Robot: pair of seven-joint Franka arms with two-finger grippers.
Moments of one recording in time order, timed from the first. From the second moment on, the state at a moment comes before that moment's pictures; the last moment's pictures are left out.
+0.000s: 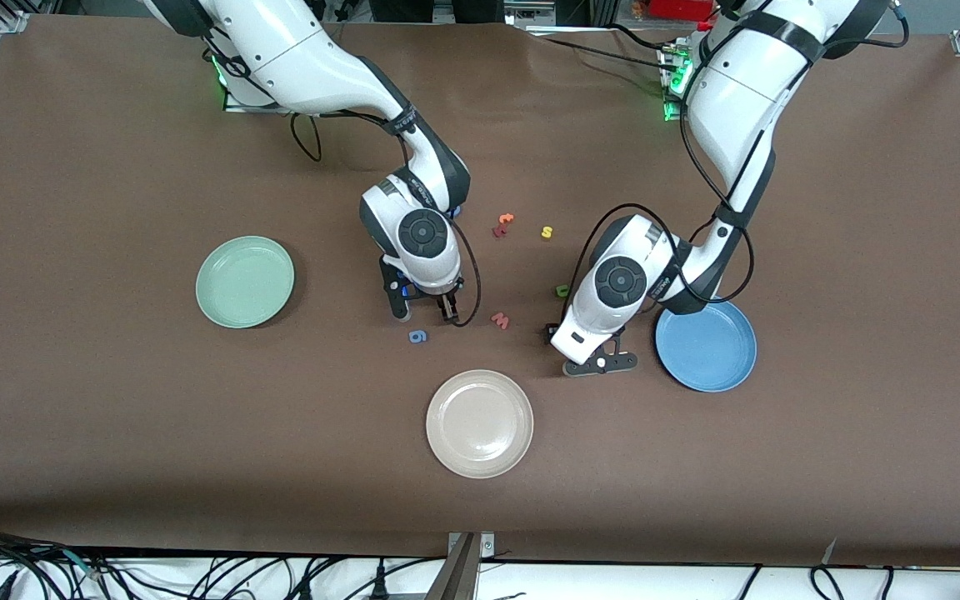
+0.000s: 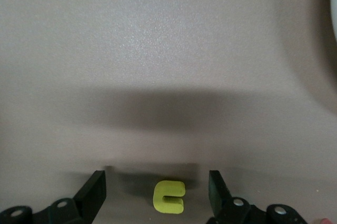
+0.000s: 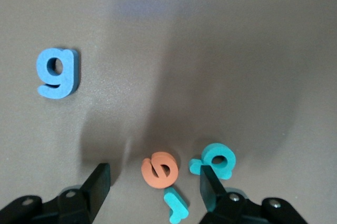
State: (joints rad) left arm -0.32 0.80 -0.20 -1.58 0.14 2.34 -0.70; right arm 0.67 0.82 0.04 -1.52 0.01 2.31 1.95
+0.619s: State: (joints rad) left arm -0.33 0.81 -0.20 -1.59 0.14 2.34 -0.70; right arm 0.67 0.82 0.03 -1.50 0.01 2.31 1.95
